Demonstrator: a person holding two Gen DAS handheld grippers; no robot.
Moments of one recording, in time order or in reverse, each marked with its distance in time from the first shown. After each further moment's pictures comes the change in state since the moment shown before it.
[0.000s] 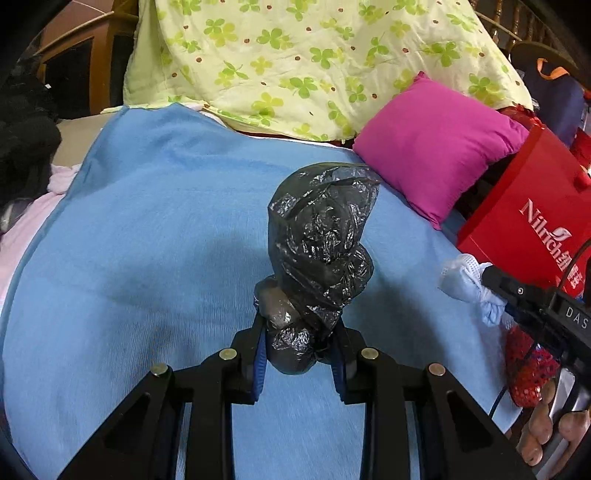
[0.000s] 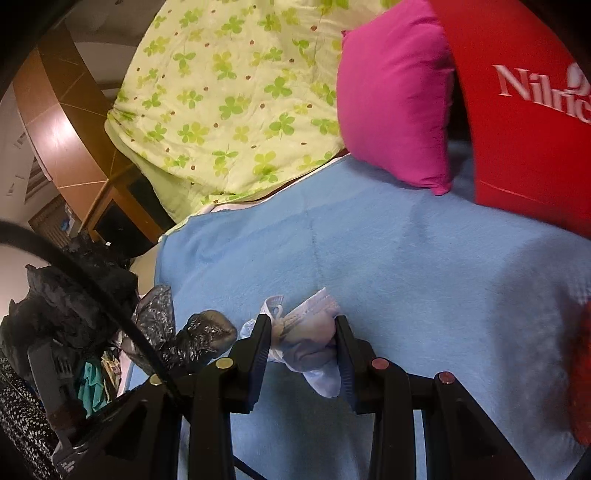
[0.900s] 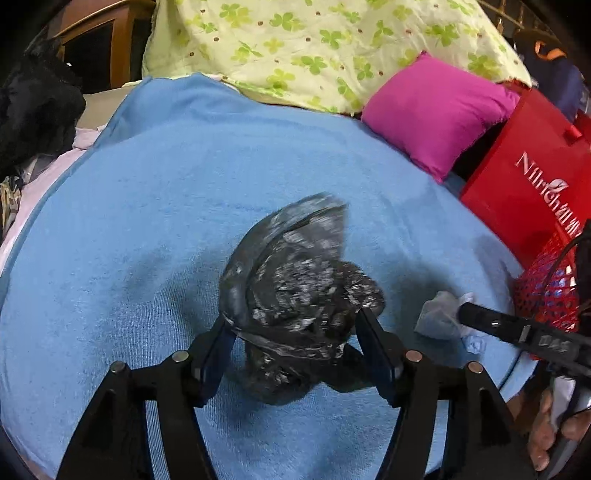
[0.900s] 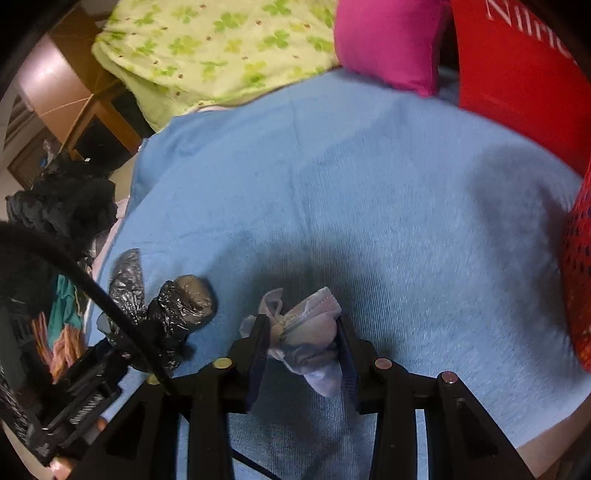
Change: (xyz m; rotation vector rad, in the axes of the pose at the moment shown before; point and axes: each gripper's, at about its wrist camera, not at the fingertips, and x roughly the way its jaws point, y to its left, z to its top) left arm -0.016 0.004 -0.079 -0.022 0.069 0.054; right arm 0.002 -0.013 -0.079 -0.060 0.326 -0.086
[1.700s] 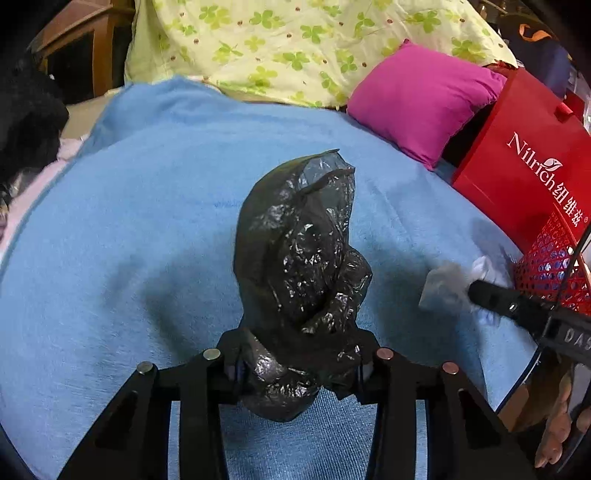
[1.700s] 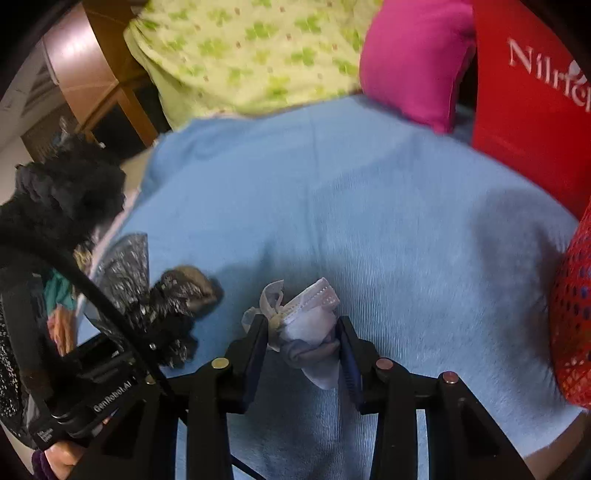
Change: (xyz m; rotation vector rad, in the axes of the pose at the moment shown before) left arm 0.000 -0.010 -0.003 0.071 -0.017 -0.016; right arm -0.022 0.015 -0.005 -0.144 -0.113 -0.033
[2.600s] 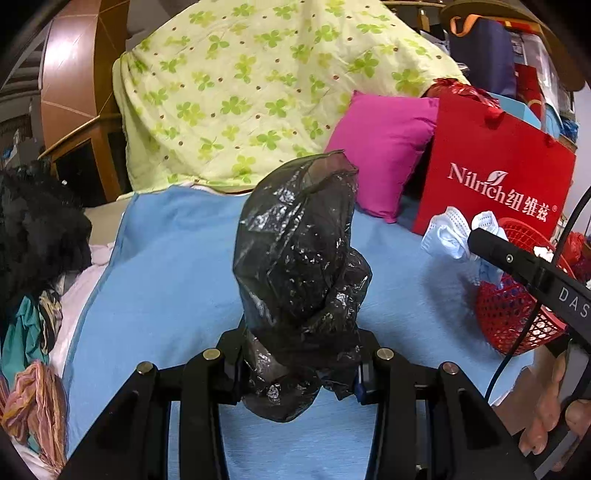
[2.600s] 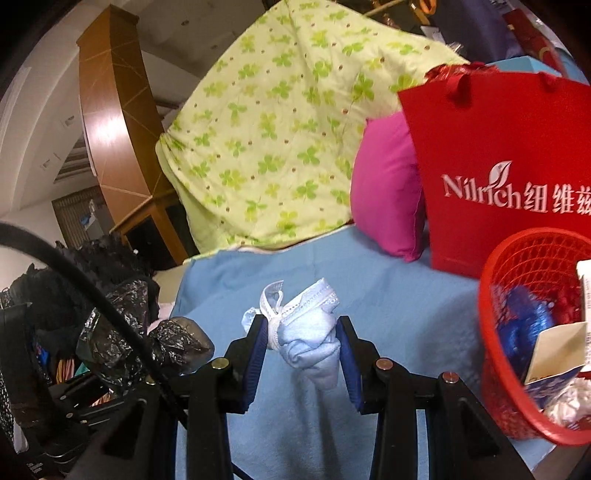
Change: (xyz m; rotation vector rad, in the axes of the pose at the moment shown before) left arm -0.108 -0.101 0.026 0.195 -0.216 0.114; right arm -0.141 -0.016 -0.005 0.051 -0.484 0.058
